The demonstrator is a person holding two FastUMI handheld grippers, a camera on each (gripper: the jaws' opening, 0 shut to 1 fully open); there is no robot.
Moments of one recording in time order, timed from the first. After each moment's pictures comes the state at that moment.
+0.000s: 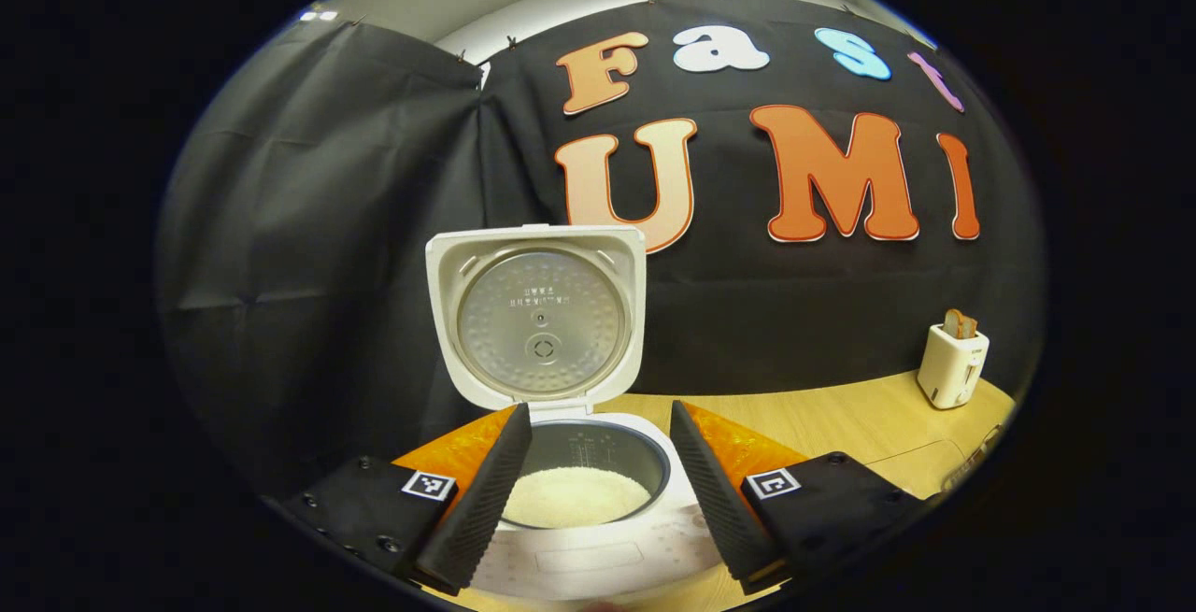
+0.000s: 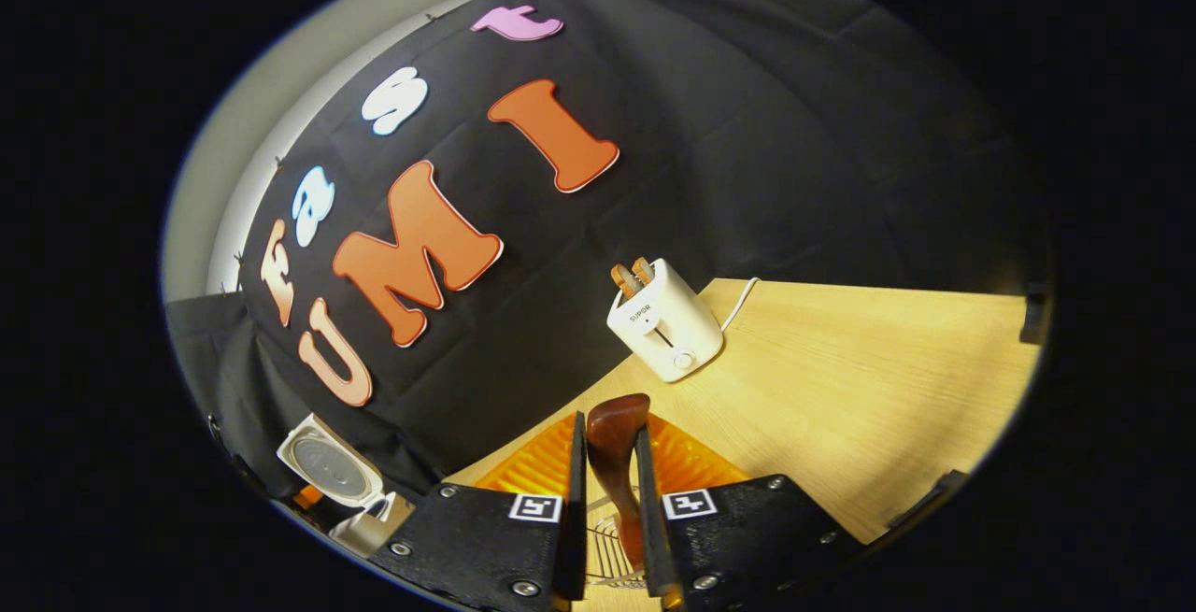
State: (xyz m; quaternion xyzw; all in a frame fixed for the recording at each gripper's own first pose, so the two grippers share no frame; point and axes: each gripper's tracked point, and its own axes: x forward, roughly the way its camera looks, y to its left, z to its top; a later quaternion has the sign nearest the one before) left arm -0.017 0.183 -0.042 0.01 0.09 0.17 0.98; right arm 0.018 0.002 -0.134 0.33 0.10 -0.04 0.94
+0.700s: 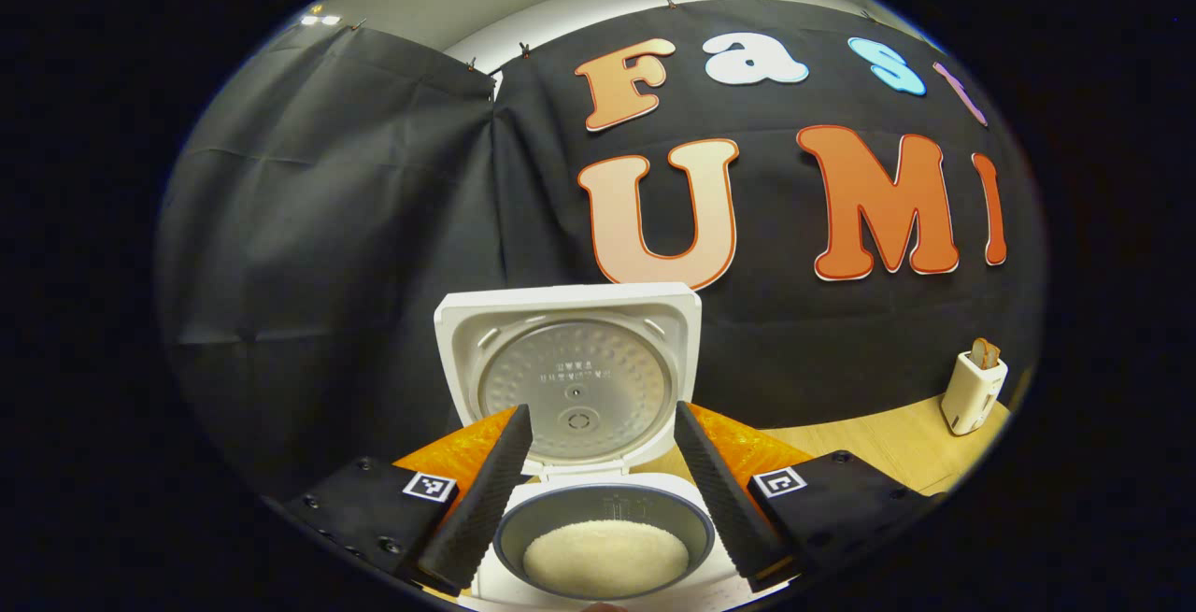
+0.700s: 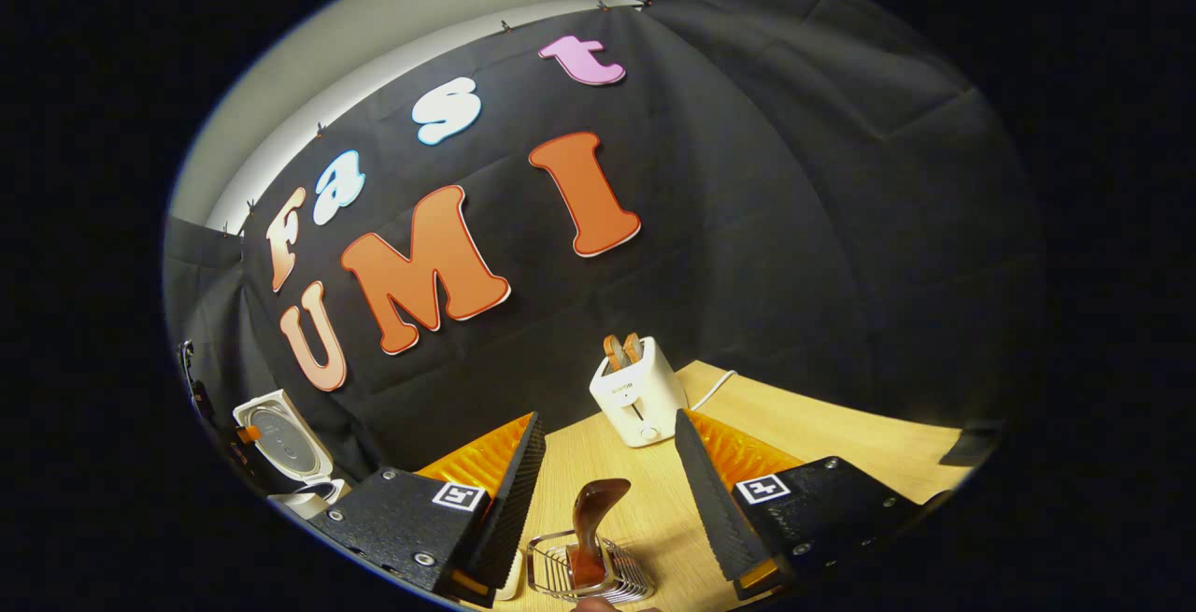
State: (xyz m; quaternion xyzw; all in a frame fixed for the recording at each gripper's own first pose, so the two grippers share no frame) left arm 0.040 0.248 0.015 0.01 0.07 0.20 0.98; right arm 0.005 -0.045 -0.058 0.22 0.03 -0.07 0.97
